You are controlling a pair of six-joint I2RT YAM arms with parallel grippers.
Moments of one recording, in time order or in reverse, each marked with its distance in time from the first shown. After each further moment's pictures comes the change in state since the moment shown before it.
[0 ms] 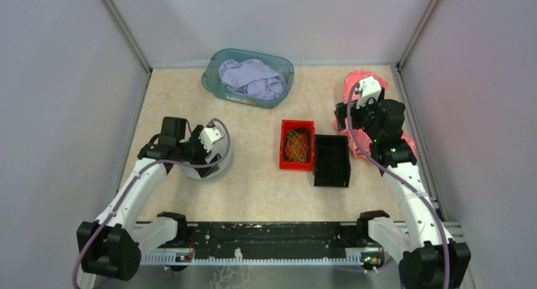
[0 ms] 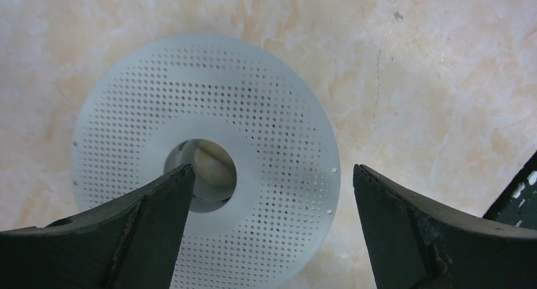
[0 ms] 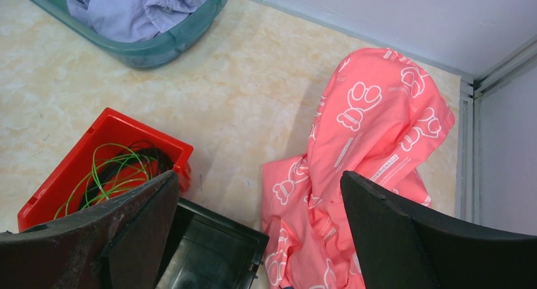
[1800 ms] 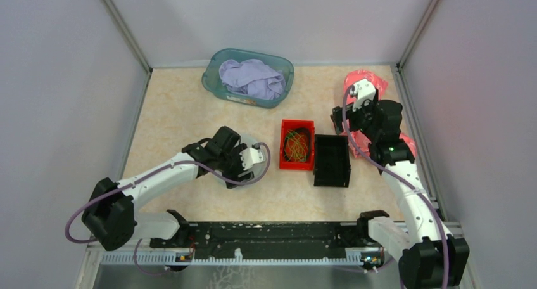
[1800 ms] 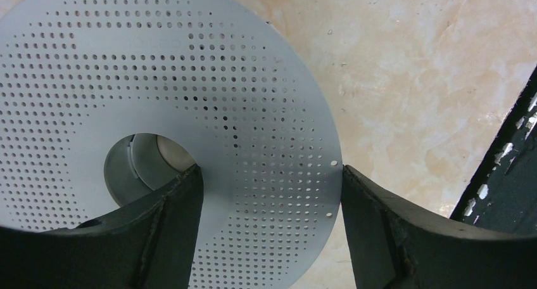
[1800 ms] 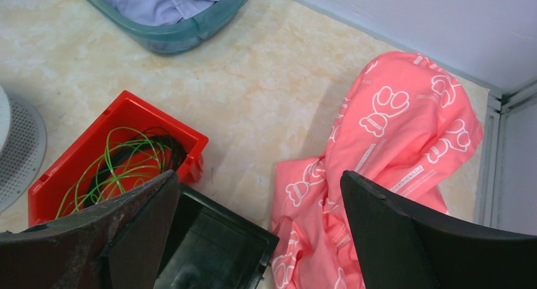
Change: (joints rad) left arm -0.529 0.243 0.016 0.102 -0.236 -0.147; right arm -0.004 0.018 -0.023 0.010 -0.074 -0.041
